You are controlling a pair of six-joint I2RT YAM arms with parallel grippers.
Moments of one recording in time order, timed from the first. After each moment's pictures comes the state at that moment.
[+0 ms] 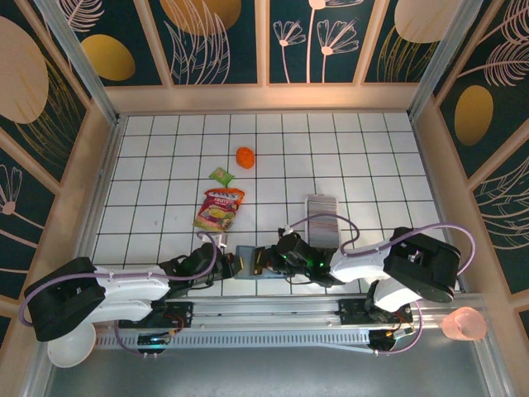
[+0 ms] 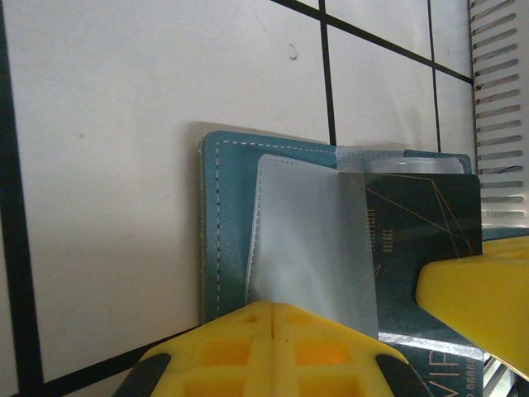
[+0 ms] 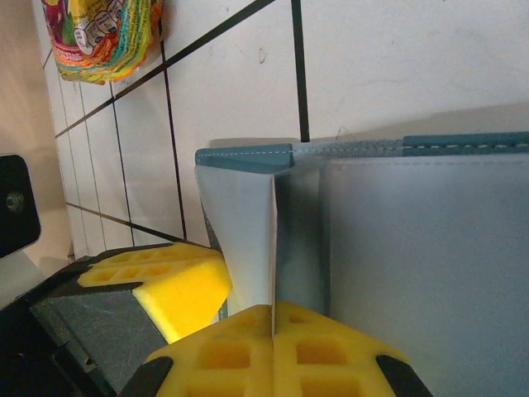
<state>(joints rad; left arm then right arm) -1.01 1.14 0.12 0.31 0.00 -1.10 1.16 1.46 0.40 0.41 -0.03 1.34</state>
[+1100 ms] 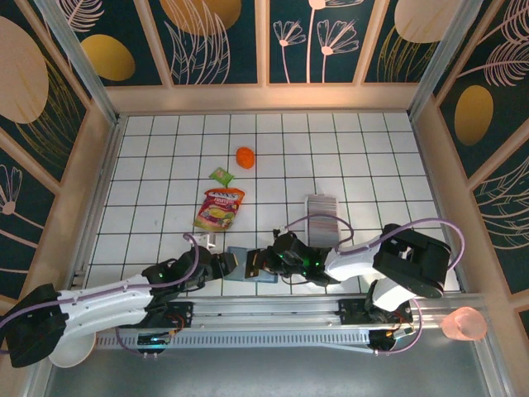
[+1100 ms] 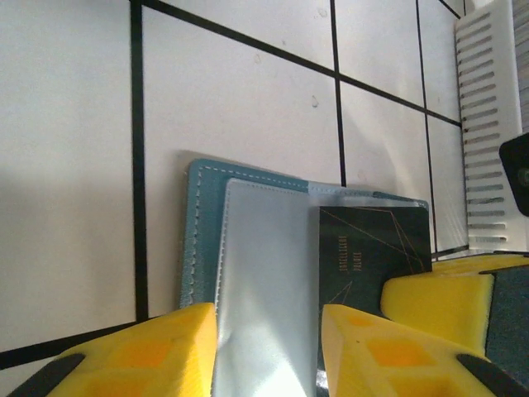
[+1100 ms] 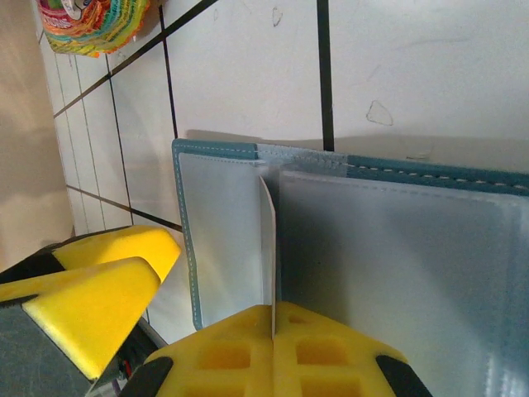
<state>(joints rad) -1.01 0.82 0.10 0.02 -0.10 -1.13 1.17 1.53 0.42 0.45 -0.08 1.34</state>
